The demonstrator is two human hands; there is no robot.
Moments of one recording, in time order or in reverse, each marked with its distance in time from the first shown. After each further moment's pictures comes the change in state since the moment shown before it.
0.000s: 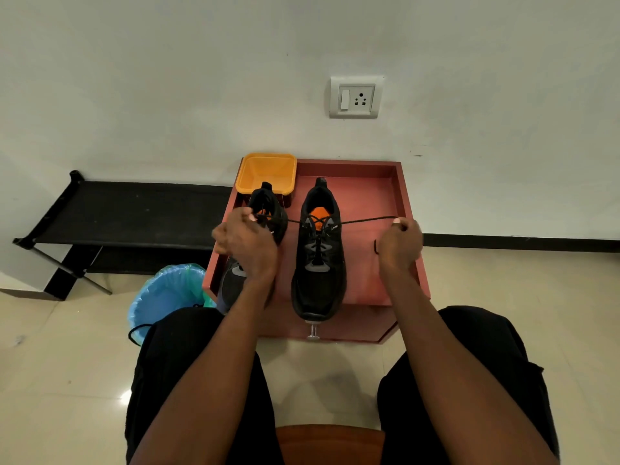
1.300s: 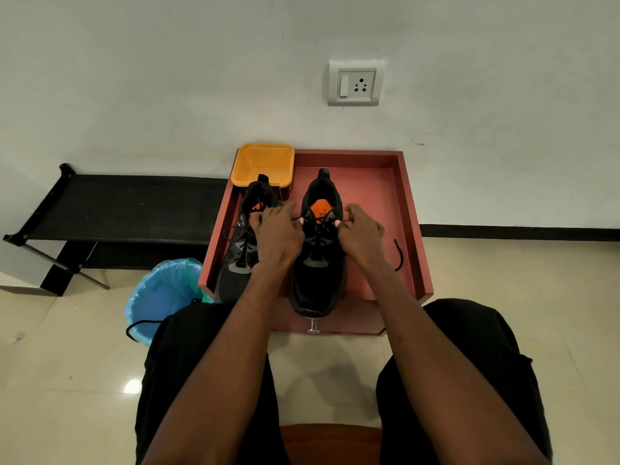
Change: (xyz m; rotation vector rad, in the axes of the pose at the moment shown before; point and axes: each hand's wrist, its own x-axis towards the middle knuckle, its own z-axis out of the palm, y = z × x) left_hand -0.001 -0.008 0.038 0.465 -0.573 0.431; right_hand -0.016 0.006 0.034 -0.446 -0.553 -0.462
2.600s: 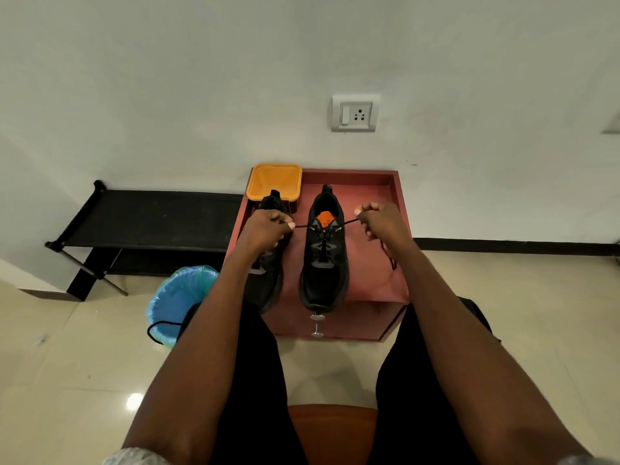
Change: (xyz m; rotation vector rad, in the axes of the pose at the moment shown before) left_hand -0.005 -0.005 -0.093 -0.479 -0.316 -0.220; right_hand -0.006 -0.025 -0.079 0.498 -0.141 0.141
